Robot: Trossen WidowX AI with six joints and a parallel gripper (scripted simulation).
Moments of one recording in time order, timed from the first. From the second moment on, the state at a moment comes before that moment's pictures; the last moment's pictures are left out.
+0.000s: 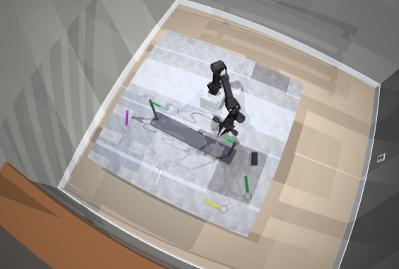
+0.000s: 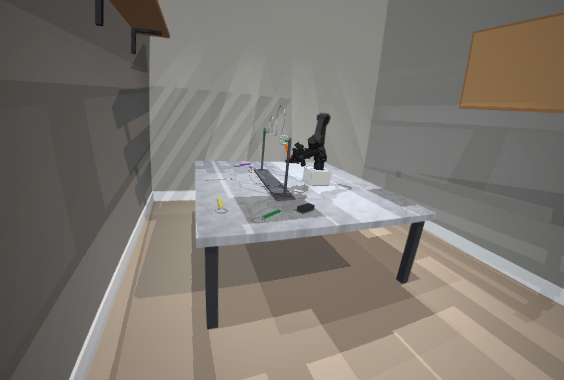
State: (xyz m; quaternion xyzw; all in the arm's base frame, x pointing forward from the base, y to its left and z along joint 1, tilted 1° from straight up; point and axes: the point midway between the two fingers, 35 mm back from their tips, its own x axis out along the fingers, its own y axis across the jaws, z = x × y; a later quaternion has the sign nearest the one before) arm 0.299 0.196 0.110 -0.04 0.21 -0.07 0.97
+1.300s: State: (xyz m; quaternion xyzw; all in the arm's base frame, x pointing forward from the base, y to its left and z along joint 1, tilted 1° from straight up) arm 0.299 0.243 0.109 -0.01 0.21 -0.06 0.98
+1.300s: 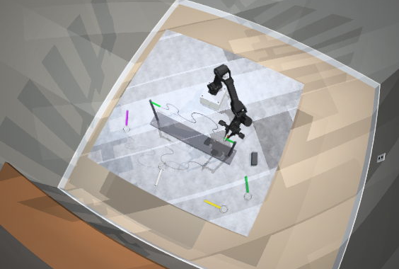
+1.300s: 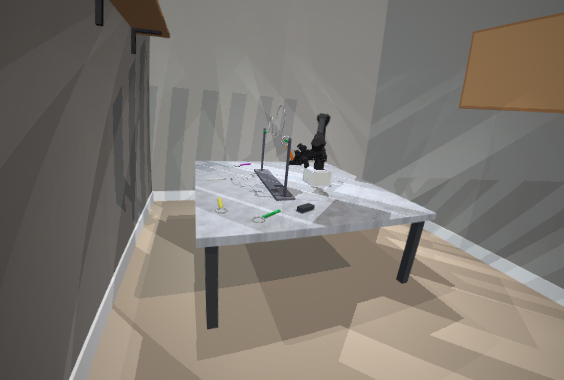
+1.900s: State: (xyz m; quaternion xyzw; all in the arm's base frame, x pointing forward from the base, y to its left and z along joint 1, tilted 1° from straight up) arm 0.301 0.254 0.101 -0.01 0.21 -0.06 0.98
